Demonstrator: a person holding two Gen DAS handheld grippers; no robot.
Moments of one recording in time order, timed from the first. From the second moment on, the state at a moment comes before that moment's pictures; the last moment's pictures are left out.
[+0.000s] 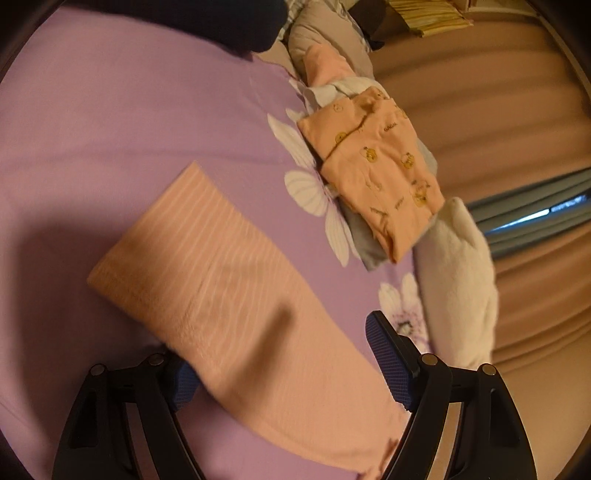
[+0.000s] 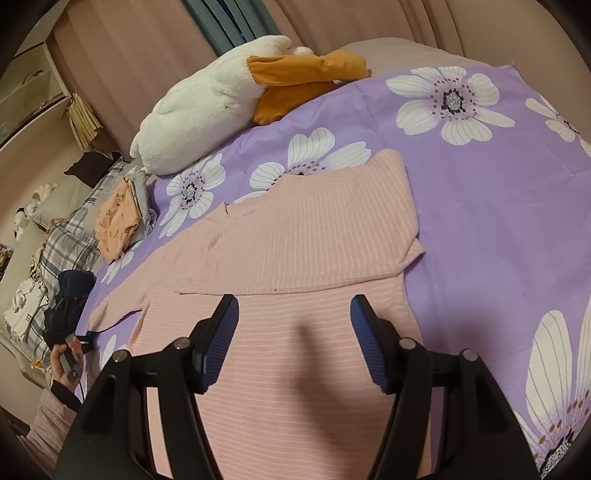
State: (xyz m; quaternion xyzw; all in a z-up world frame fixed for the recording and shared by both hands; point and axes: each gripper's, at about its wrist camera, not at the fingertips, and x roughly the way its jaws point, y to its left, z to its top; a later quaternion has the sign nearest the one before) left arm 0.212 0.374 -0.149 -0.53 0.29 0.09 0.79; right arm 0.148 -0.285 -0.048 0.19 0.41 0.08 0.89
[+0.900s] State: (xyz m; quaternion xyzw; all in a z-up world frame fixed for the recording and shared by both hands) left arm 0.298 0.064 -0.013 -0.20 0.37 -0.11 0.90; right arm 0.101 -0.338 -0.058 0.22 0.40 0.05 0.89
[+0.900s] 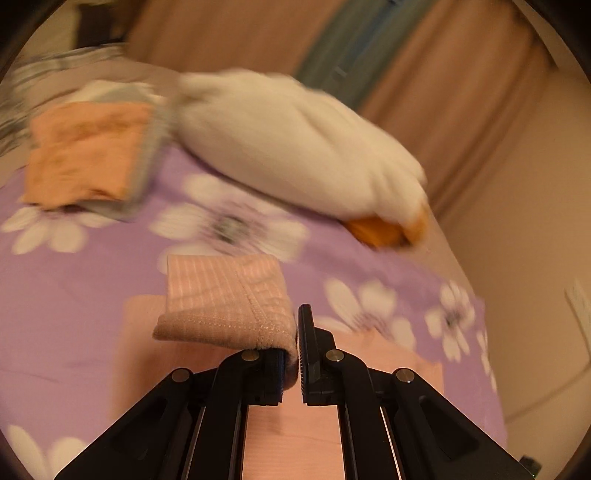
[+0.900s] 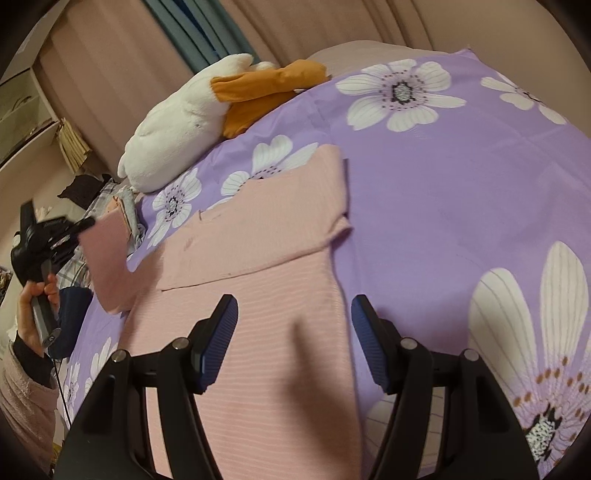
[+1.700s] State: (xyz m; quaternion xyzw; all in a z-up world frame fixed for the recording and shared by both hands) left arm 0.212 0.002 -0.102 -0.10 0.50 -0.19 0.84; right arm 0.160 -0.253 -0.036 0.12 0.40 0.16 0.89
